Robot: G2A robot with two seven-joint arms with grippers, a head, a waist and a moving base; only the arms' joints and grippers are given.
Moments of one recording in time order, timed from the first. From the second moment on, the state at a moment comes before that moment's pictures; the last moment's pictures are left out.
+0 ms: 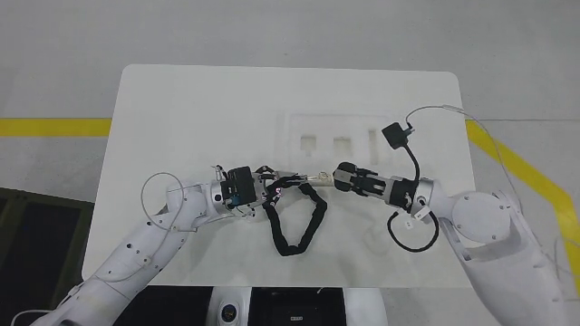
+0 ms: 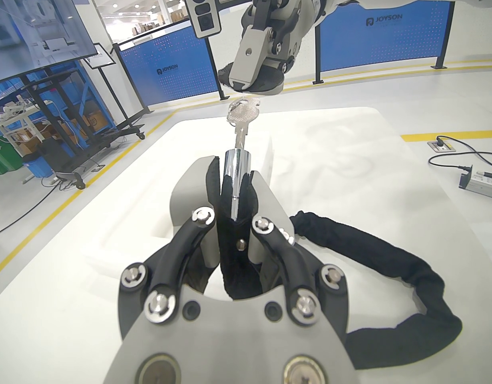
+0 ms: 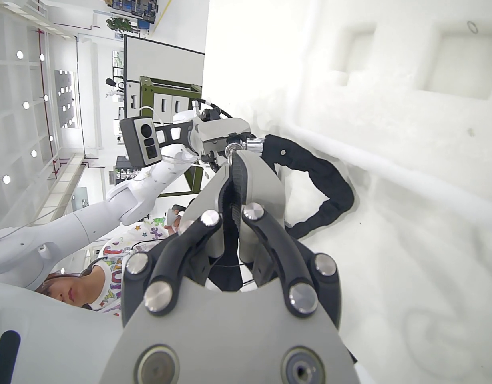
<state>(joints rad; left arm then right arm) 1.10 -1.01 -0.90 -1.42 1.66 -0.60 0.79 -1.34 -1.00 1.33 -1.99 0.02 0.09 0.90</state>
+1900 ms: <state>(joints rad) 1.11 -1.02 -0.93 -1.42 1.67 -0.63 0.79 -1.30 -0.97 1.35 -1.97 -0.23 -0.36 0.96</state>
